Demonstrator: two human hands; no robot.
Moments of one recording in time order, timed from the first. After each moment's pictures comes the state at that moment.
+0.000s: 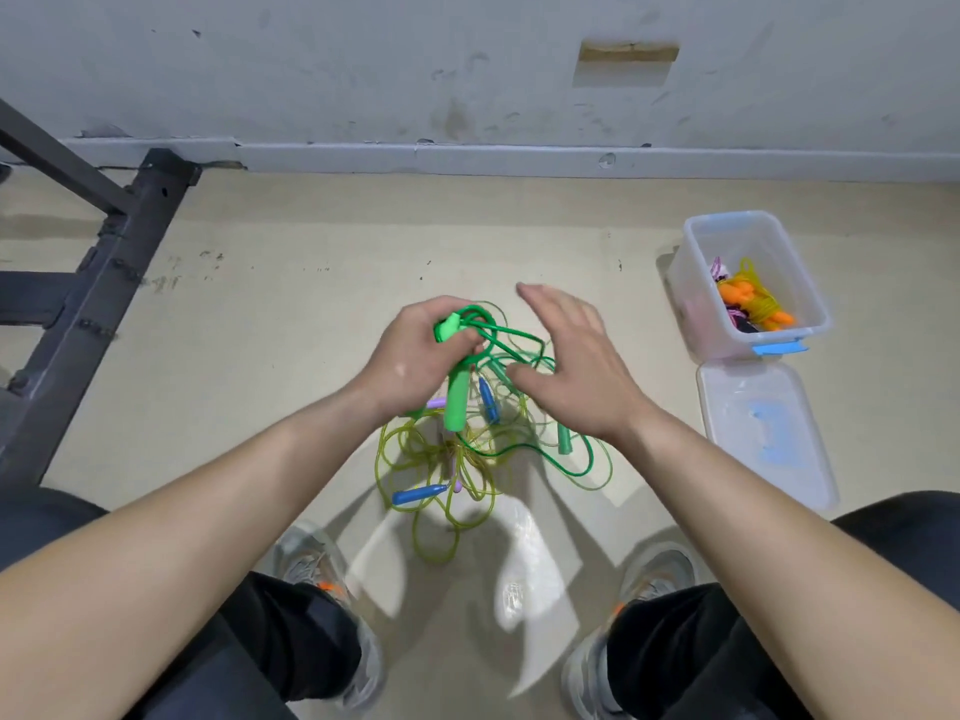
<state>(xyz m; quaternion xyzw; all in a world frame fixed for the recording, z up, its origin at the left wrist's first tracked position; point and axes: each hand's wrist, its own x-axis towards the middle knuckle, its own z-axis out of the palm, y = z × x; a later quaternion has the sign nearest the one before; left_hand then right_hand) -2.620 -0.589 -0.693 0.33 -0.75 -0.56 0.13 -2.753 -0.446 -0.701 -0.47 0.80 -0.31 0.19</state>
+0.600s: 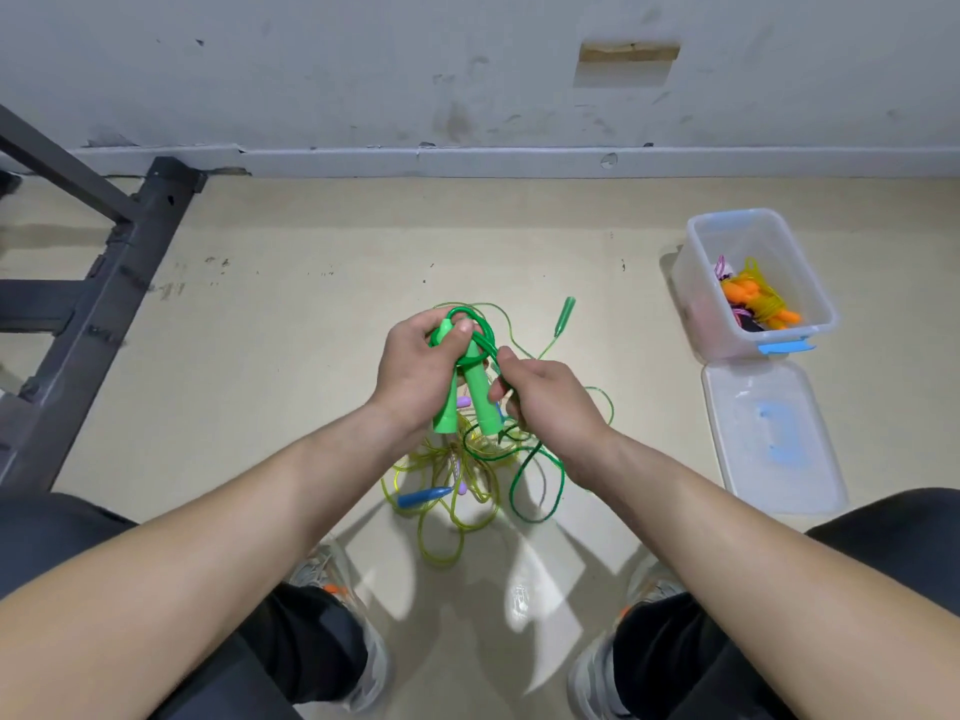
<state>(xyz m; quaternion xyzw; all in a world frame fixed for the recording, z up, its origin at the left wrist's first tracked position) -2.622 -0.566 -0.700 0.42 -0.62 -0.63 0.21 -2.710 -0.454 -0.701 -0.18 0.76 -0.46 0.43</state>
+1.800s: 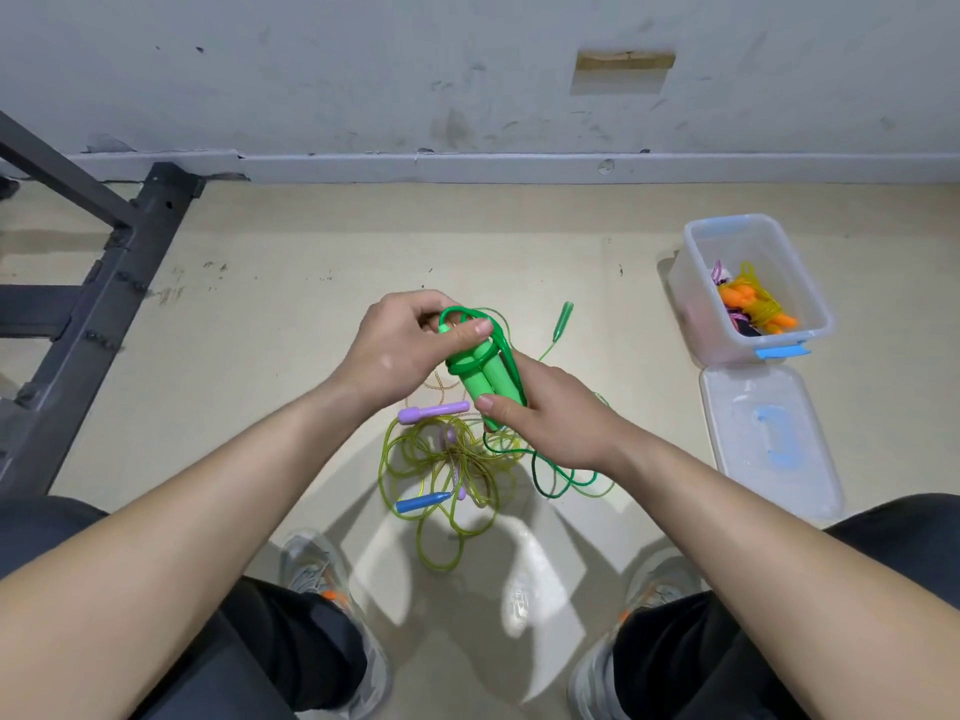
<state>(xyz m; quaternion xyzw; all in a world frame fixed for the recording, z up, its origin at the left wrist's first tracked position) -2.617 -0.606 -0.678 0.32 -0.79 -0.51 0.13 -2.732 -0.445 -0.700 -0.51 0.73 -0.30 0.35</state>
